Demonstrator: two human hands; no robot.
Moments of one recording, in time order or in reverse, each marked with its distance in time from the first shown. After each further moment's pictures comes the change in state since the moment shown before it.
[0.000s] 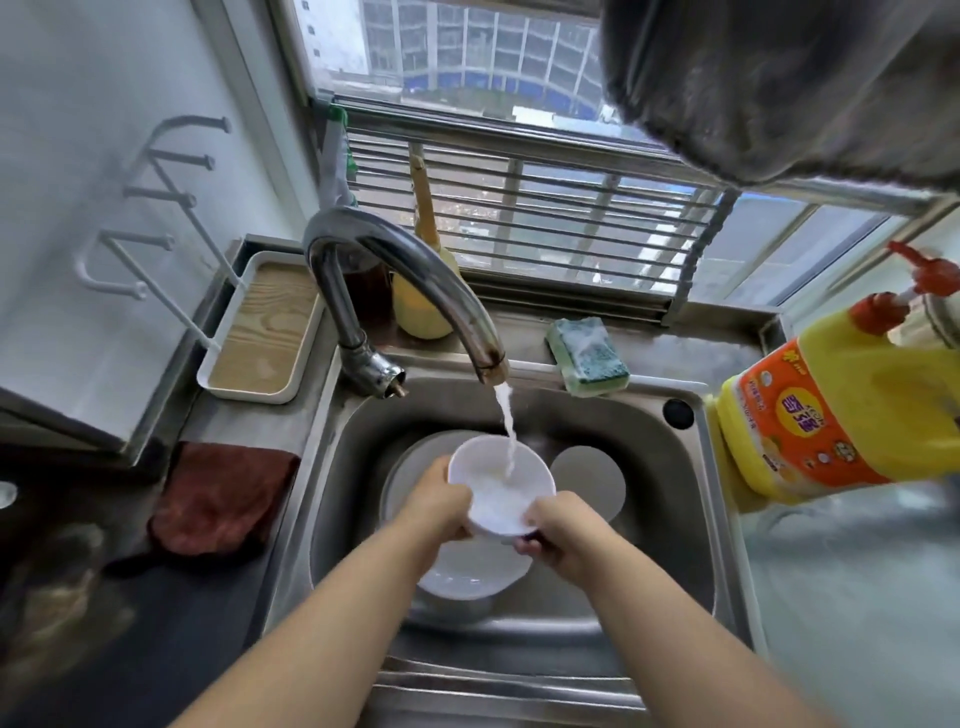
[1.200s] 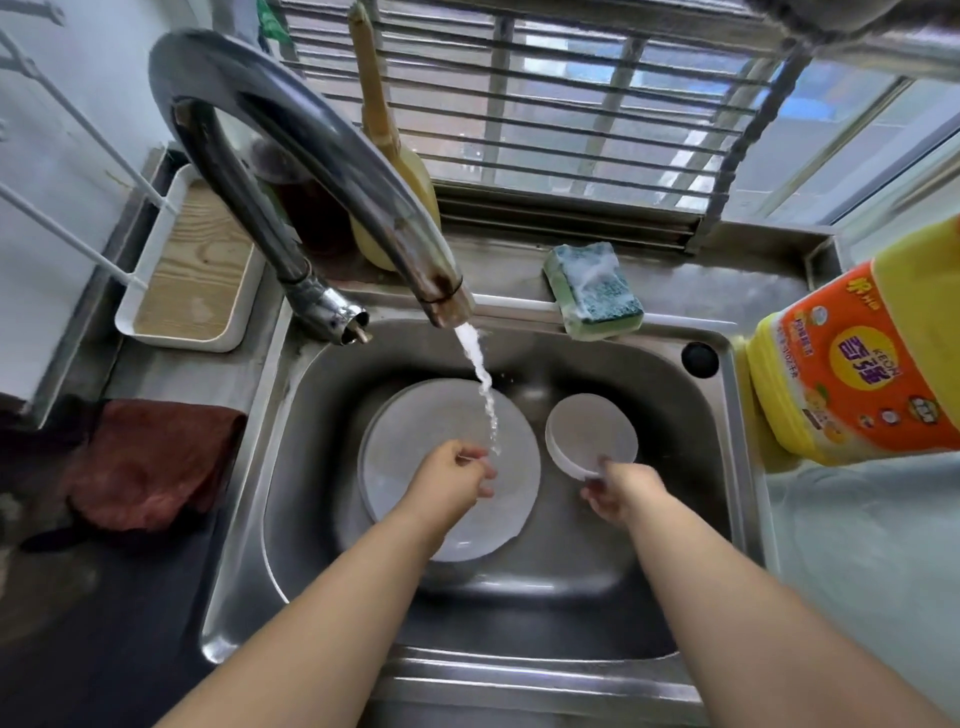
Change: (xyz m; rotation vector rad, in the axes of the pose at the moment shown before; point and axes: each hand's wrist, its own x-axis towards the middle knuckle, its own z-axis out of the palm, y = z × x) left_hand 0.053 -0.048 0.027 0.178 0.038 -0.089; right_hand 0.124 0.033 -0.076 0.171 0.329 0.189
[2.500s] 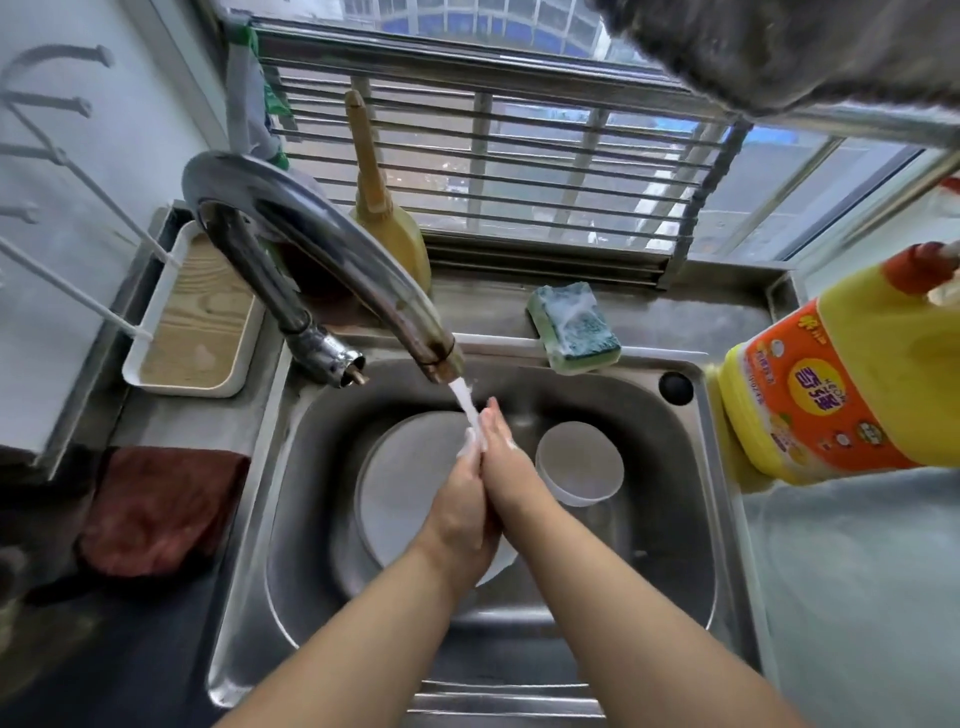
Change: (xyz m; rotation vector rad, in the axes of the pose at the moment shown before) left_hand -0.032 0.047 0.016 -0.950 -0.131 -0.015; right_hand -0.136 -0.016 0.071 -0.237 -0.507 -0.645
